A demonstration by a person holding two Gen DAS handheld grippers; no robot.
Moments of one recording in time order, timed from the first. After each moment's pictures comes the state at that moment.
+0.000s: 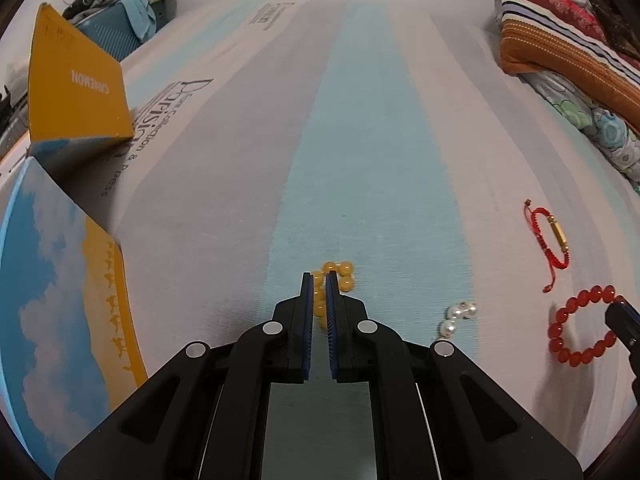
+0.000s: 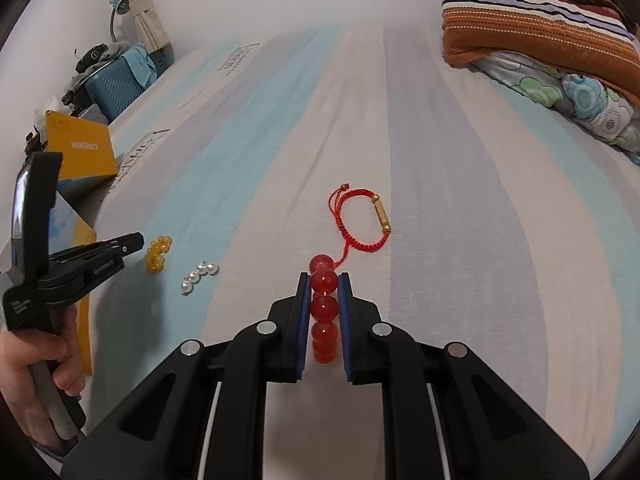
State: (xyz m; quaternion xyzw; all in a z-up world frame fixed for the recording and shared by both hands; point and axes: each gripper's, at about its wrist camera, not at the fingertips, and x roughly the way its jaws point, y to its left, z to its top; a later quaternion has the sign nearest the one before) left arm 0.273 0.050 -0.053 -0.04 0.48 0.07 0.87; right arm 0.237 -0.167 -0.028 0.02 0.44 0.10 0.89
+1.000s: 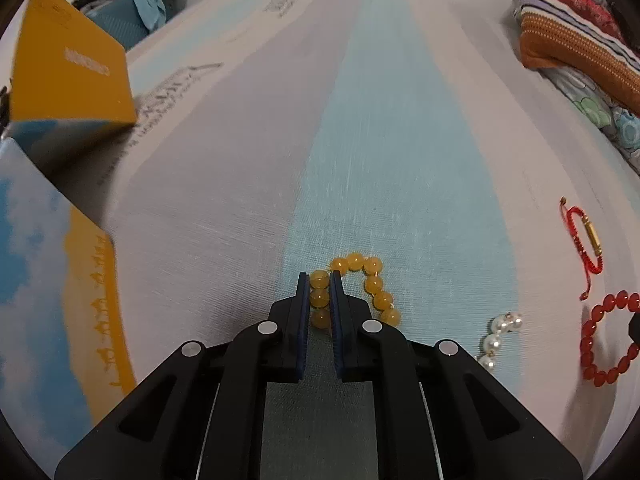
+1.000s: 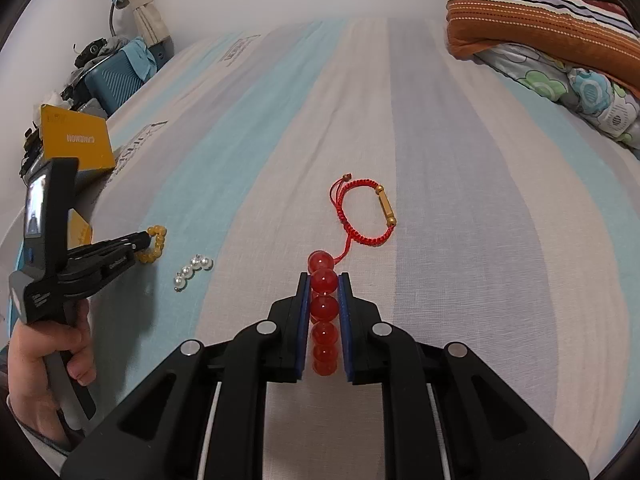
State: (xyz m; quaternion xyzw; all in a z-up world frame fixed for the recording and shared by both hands) left arm 0.285 0.061 -0.074 -0.03 0.48 0.09 0.87; right arm 0.244 -0.166 -0.040 0.02 0.45 0.11 0.89
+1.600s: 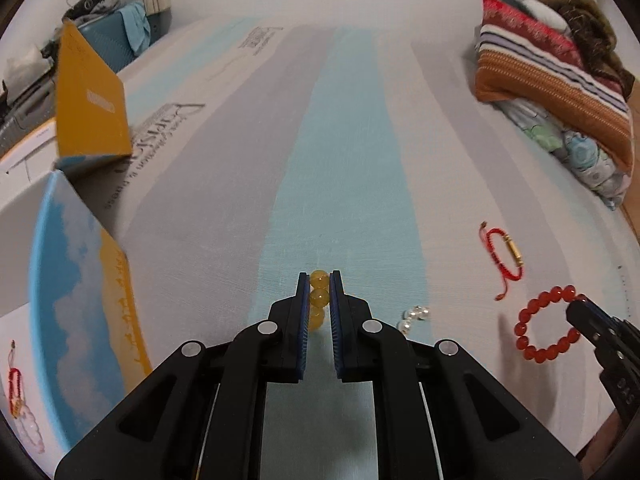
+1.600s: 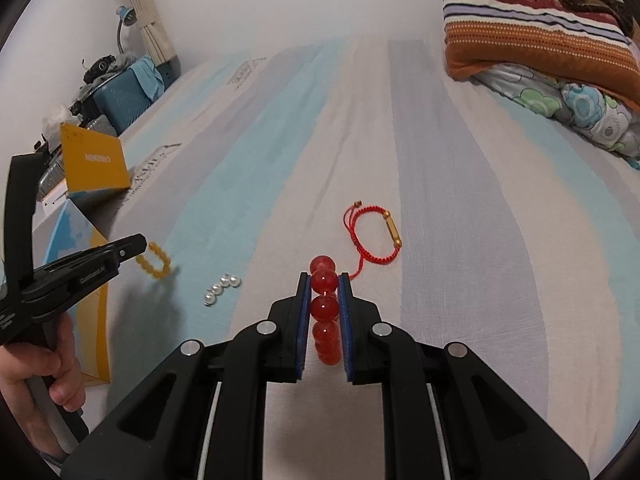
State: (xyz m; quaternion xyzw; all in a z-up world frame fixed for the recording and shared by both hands) left arm 0.248 0.054 -0.014 -0.07 0.44 0.03 0.90; right arm 0.225 -0.162 -0.007 0.03 0.41 0.11 0.90
